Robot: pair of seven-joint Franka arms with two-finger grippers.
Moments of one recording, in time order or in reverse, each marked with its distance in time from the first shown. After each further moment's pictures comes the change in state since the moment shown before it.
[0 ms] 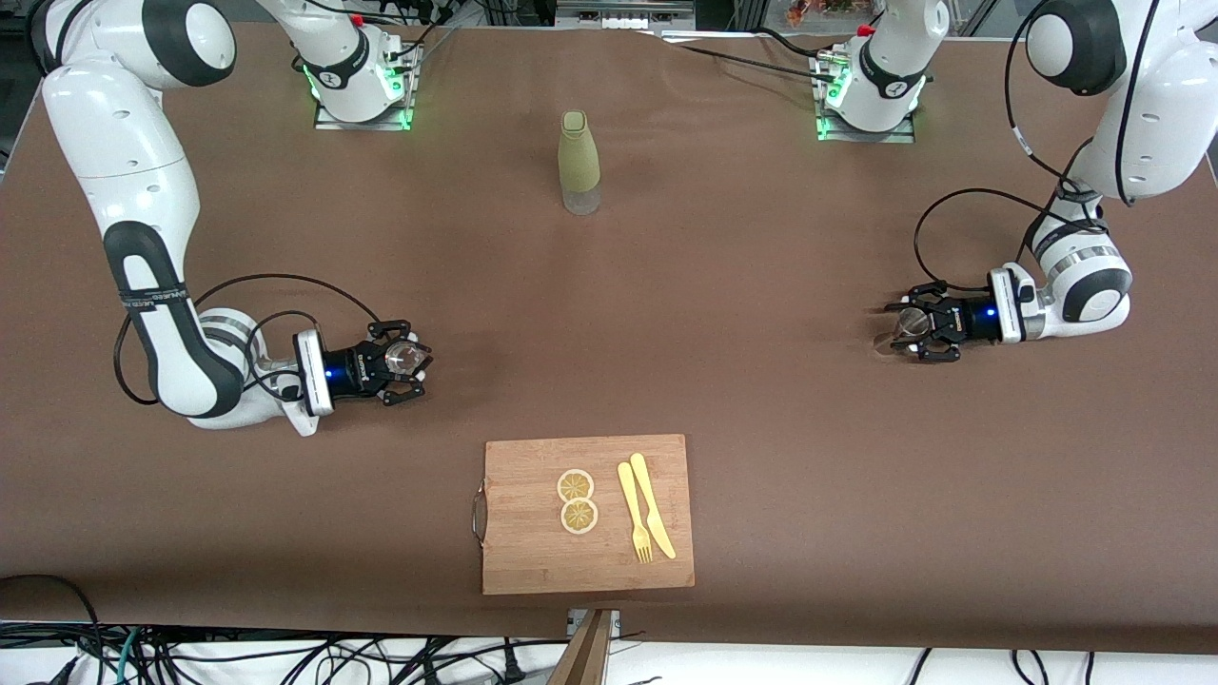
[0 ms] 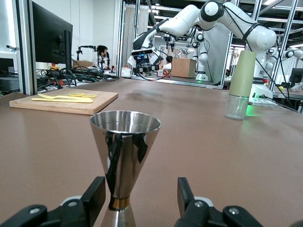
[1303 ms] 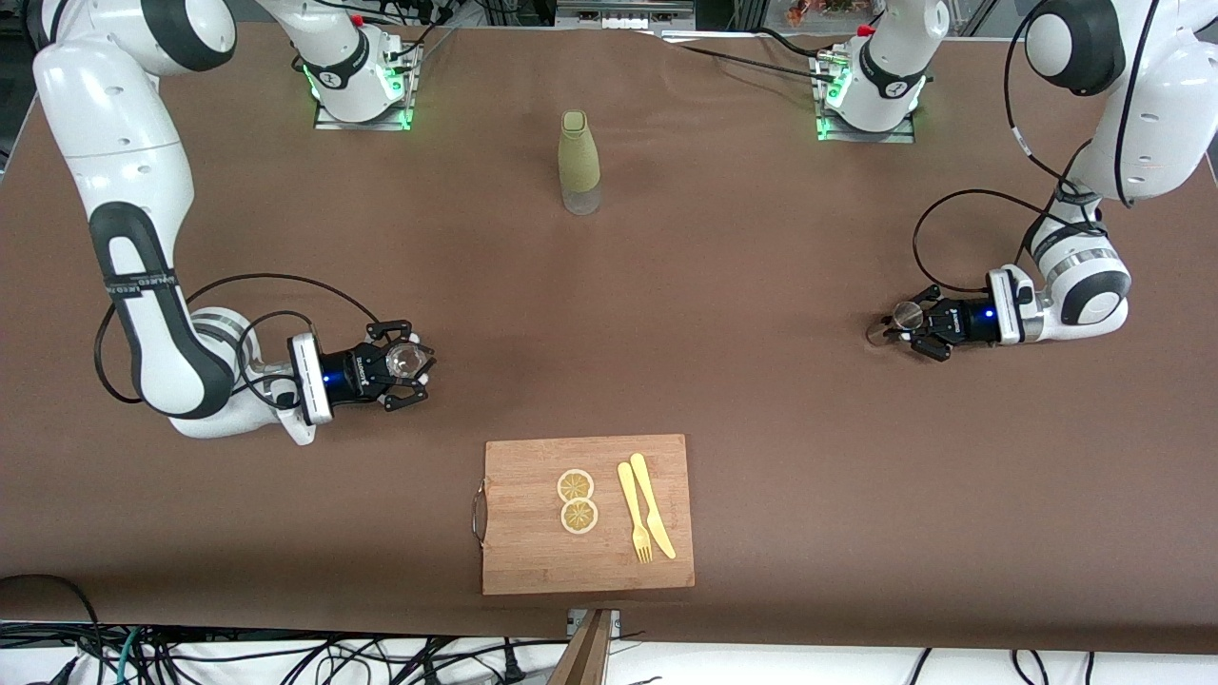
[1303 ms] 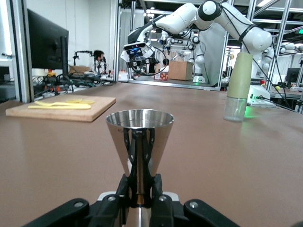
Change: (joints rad) left arm -0.001 -0.003 -0.030 0.017 -0.011 -0.016 0.012; right arm 0.032 -0.083 0.027 0.033 0.005 0.010 0.136
